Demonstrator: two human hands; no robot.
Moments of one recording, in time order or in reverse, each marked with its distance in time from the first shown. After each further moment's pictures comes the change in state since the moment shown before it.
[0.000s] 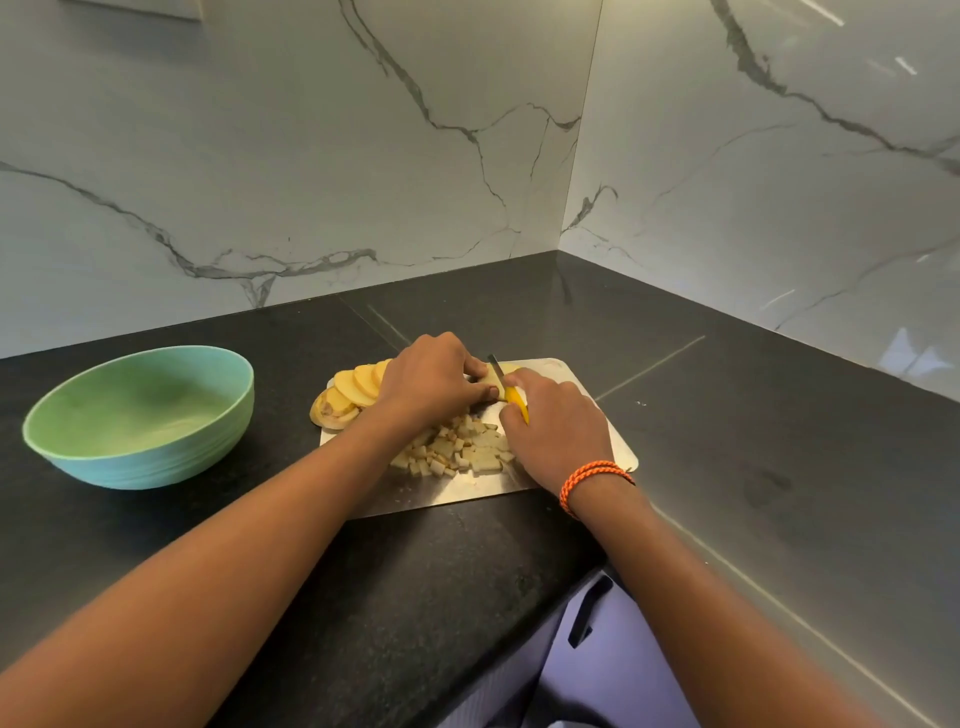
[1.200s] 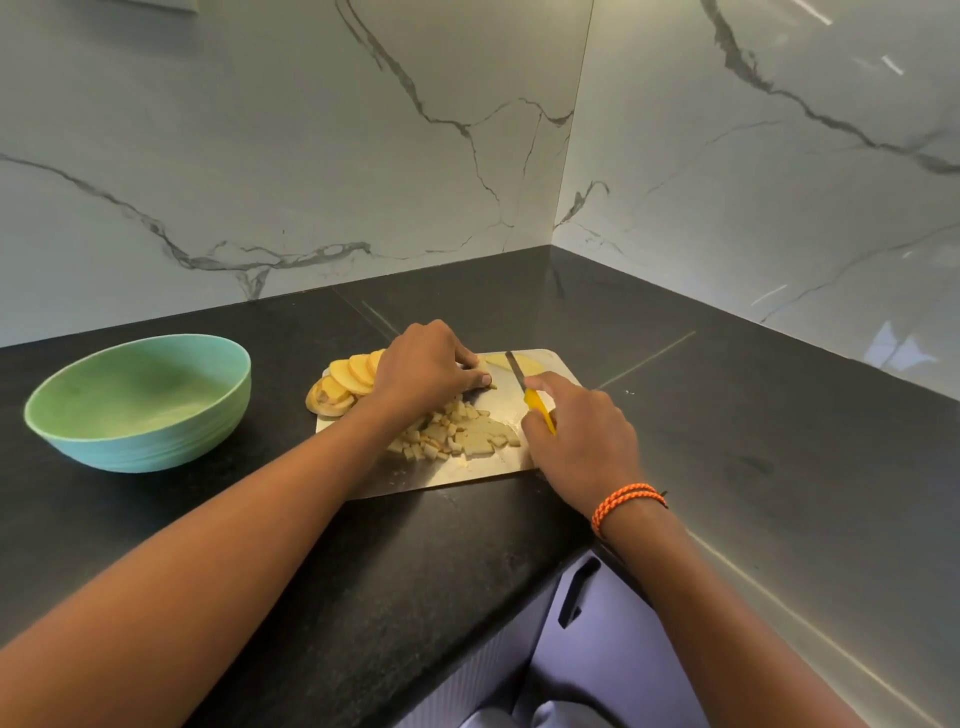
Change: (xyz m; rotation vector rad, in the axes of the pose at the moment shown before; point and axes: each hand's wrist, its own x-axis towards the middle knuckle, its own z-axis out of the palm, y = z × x) left_hand -0.004 0.006 0.001 -0.045 0.021 -0.046; right_hand -0.035 0.014 -0.024 0.047 0.015 0.031
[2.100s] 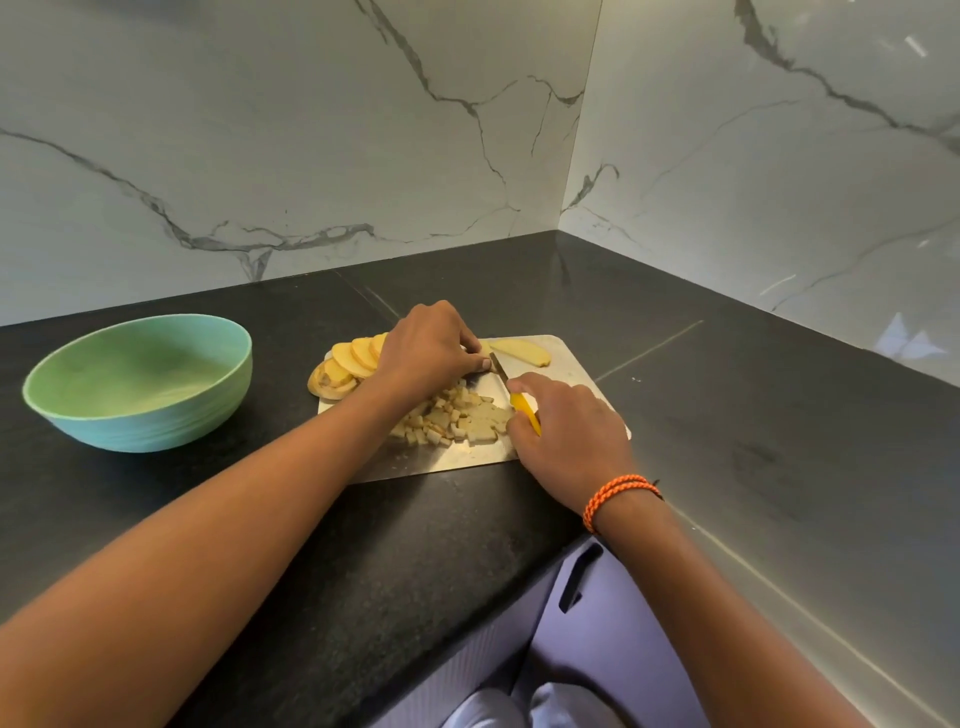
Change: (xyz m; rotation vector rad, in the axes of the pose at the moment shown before) left_hand 0.005 -0.003 0.001 0.013 0.008 -0.010; right_hand -0.002 -0.004 0.011 -0.087 -0.076 -0.081
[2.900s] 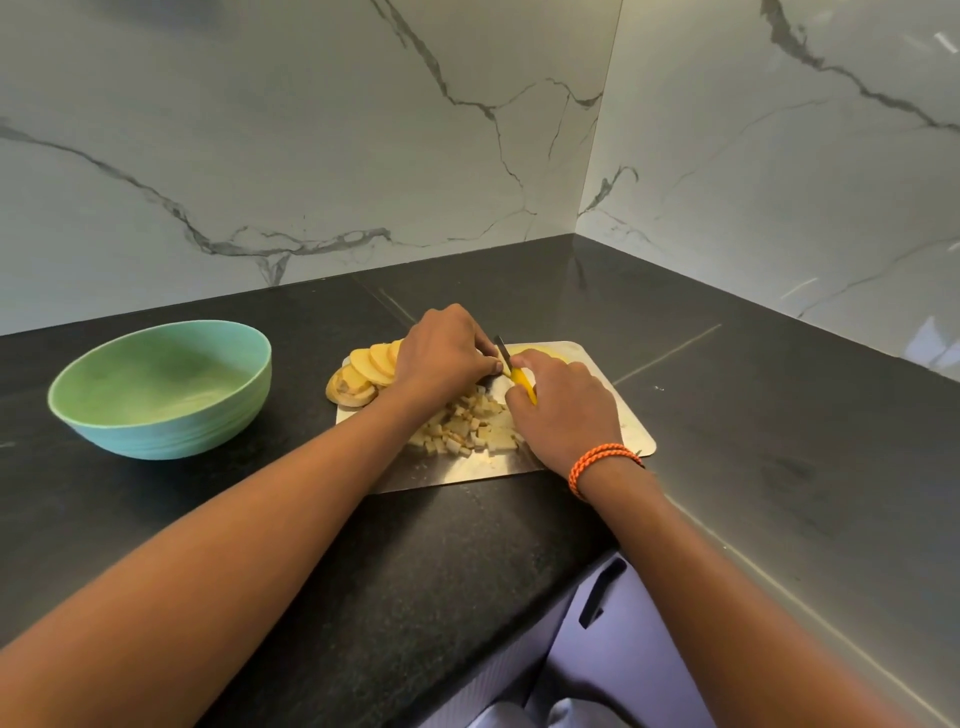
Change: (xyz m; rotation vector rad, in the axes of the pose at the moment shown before) left_hand 0.001 -0.003 -0.001 -0.067 0.054 -0.017; right_hand 0.042 -0.011 0.017 0.015 0.079 0.011
